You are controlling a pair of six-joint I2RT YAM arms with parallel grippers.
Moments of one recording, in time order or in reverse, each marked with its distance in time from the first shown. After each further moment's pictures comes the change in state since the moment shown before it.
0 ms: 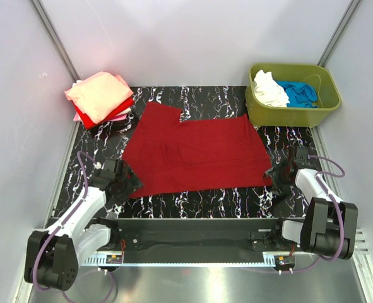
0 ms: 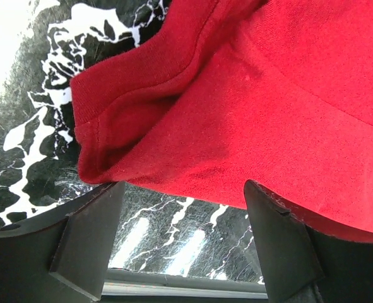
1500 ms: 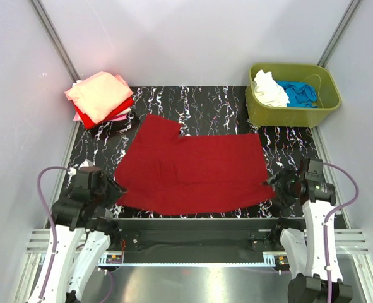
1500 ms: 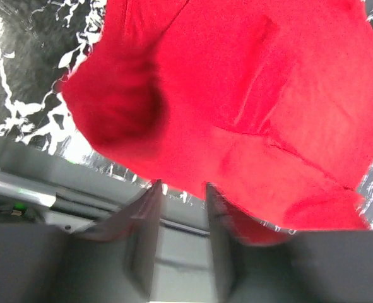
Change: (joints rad) left arm 0.006 -0.462 0.291 -0.549 -0.015 -0.046; right arm -0.010 -0.515 0.110 -0.521 -0.160 -0.032
